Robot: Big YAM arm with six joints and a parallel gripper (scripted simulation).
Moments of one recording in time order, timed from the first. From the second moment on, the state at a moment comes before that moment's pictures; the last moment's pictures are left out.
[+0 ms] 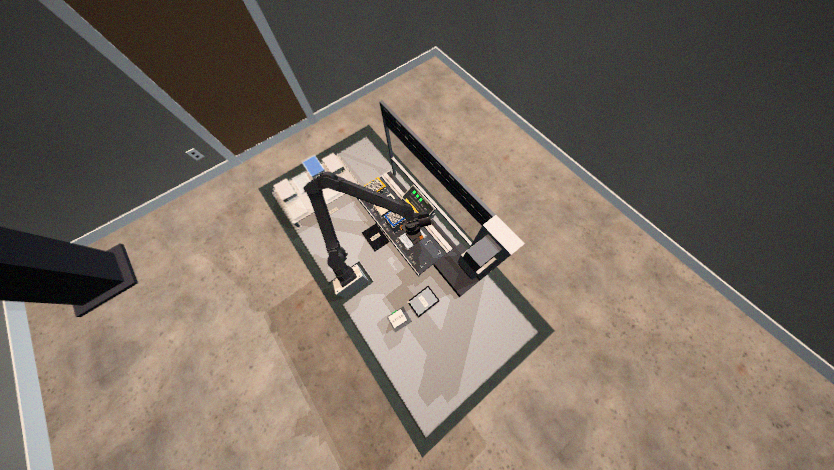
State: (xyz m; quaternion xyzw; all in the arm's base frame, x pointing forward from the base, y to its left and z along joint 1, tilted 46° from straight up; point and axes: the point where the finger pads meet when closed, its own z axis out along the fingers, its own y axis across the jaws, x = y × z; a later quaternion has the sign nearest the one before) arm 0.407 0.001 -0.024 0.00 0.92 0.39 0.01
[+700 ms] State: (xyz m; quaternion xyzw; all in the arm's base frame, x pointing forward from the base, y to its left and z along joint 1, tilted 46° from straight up) arm 0.407 -0.023 -0.005 0.01 0.92 0.39 0.01
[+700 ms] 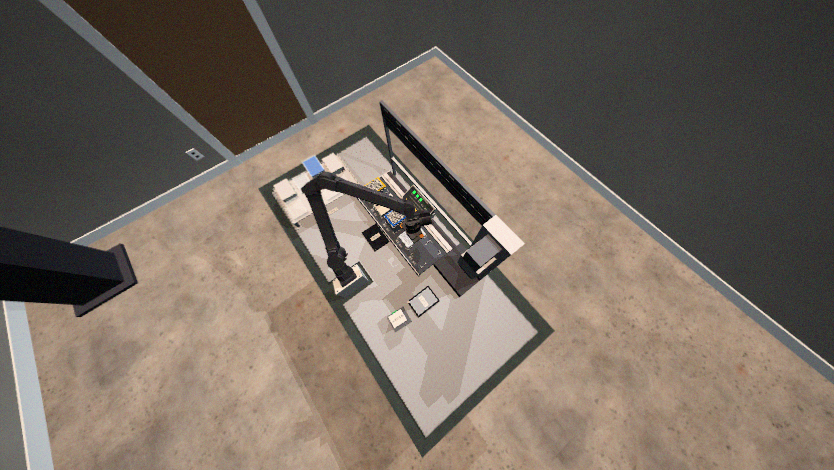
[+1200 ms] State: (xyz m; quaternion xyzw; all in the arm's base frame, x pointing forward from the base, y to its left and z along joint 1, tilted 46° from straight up) arm 0.406 -0.038 0.009 0.01 0.92 0.39 0.01
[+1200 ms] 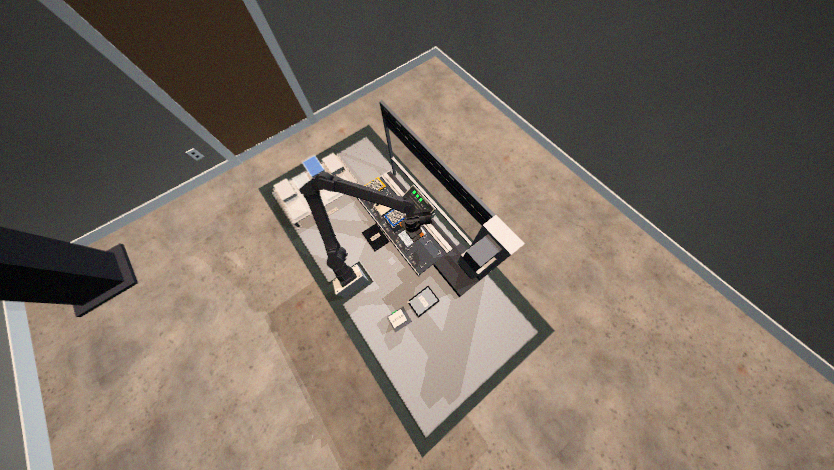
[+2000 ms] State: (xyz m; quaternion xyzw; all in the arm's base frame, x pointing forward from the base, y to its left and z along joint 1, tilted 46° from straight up) arm 0.406 -0.063 0.034 0.01 0.92 0.39 0.01
